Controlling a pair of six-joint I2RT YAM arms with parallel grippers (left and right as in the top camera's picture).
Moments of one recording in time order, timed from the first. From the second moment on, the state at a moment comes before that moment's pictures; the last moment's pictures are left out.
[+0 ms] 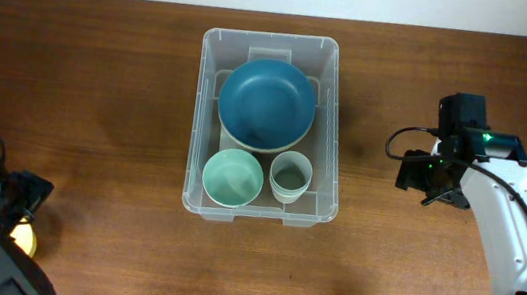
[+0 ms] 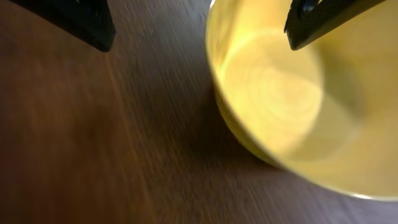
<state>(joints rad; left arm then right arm) 0.71 1.67 1.00 -0.83 -0.14 -0.48 -0.04 1.56 1.24 -1.09 0.11 0.24</state>
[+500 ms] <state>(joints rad) 0.71 1.72 0.99 -0.77 -0.13 -0.48 -0.04 1.56 1.24 -1.09 0.11 0.24</state>
